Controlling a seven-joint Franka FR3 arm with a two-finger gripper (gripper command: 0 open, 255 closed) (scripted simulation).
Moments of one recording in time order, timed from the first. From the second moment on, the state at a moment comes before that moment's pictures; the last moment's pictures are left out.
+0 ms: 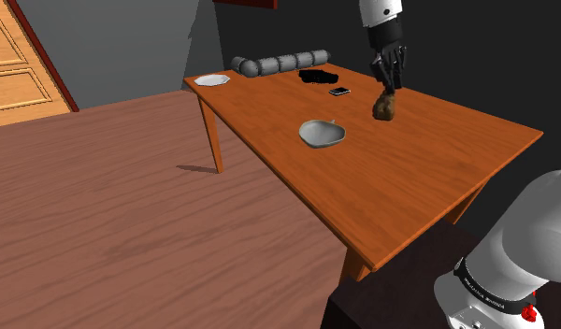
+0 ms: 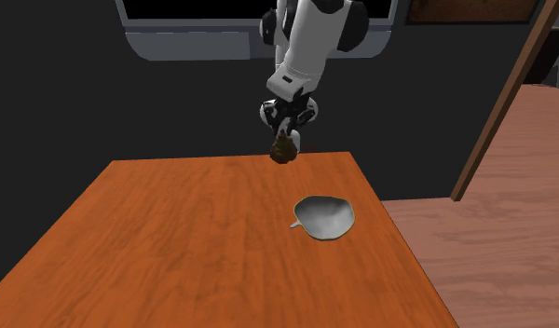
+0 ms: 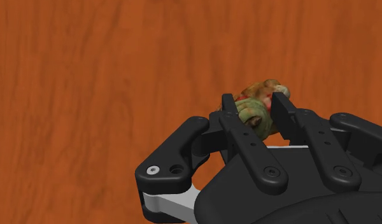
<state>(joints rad) -0.09 -0.16 -0.10 -1.82 -0.22 1.28 -0.14</state>
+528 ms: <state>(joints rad) -0.05 0.17 -0.06 -1.39 -0.17 1.17 -0.08</state>
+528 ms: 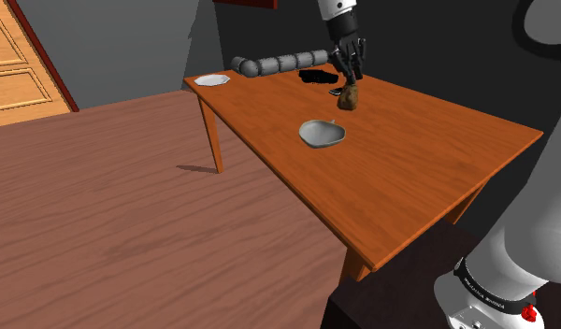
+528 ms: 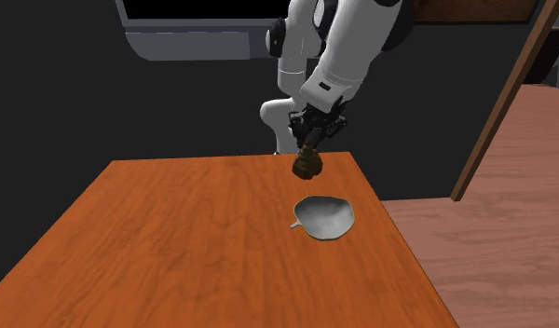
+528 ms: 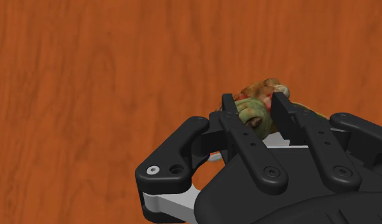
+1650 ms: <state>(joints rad) -0.02 0.38 -0.04 -1.20 -0.14 1.19 -0.03</state>
